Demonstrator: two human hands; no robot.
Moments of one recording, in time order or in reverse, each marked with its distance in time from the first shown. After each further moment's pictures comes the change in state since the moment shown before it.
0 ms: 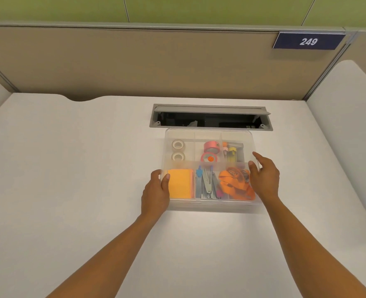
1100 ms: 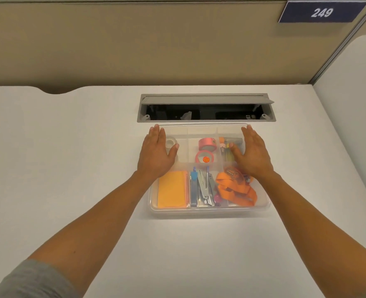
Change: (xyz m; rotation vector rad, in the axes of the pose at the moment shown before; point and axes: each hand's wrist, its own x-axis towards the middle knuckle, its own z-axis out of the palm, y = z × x) left_hand 0.119 0.044 0.022 0.486 -0.096 0.287; right_hand 0.064 -0.019 0.029 -0.330 -0.288 -0.163
